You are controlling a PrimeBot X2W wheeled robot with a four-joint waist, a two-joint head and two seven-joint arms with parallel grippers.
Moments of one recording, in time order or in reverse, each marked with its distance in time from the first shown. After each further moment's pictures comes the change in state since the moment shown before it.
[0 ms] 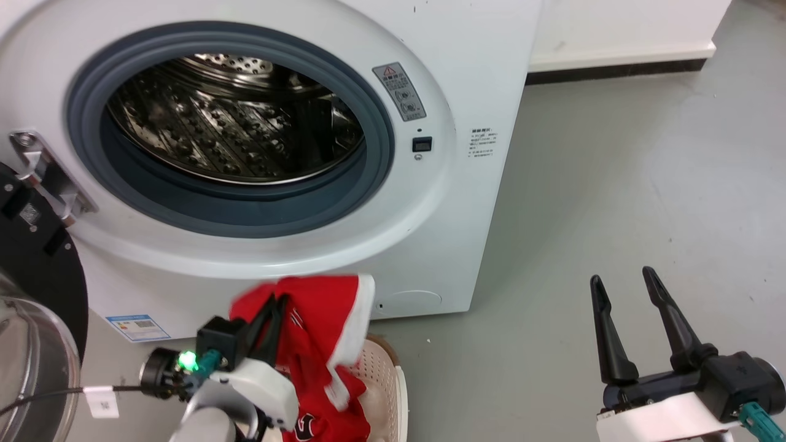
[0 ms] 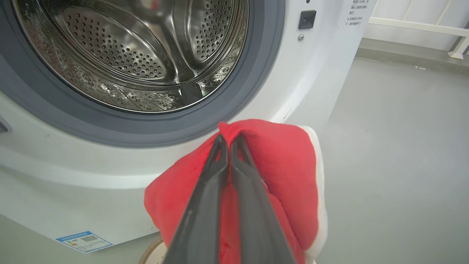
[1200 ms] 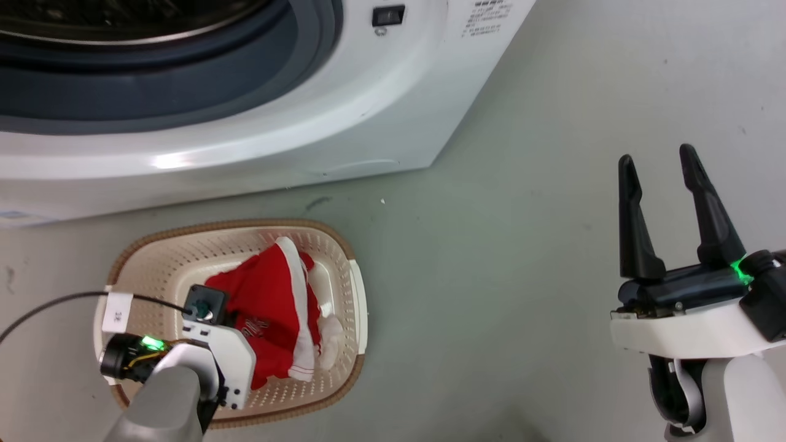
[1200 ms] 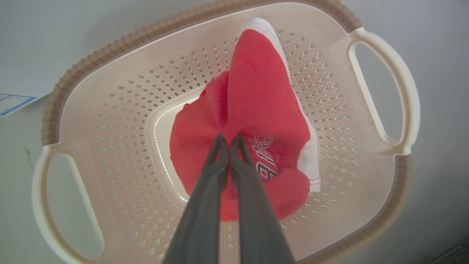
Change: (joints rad) left arm -0.333 0.017 -0.109 0.693 0.010 -0.038 0.061; right arm -0.230 0.000 -0.008 -0.061 0.041 0.000 0.000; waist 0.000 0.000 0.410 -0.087
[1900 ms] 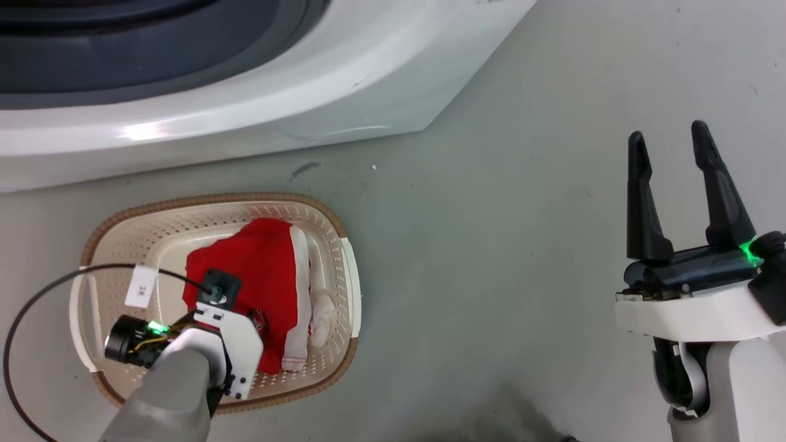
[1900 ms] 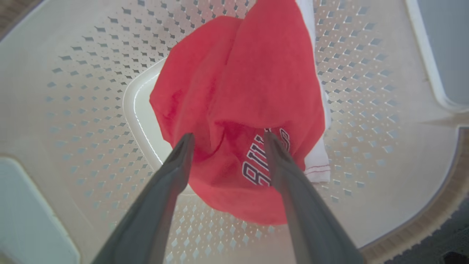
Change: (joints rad) left arm -0.117 -0.006 -0.080 0.116 0.041 0.042 0.090; right arm -0.063 0.000 -0.017 0.004 0.002 0.000 0.000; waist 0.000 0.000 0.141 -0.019
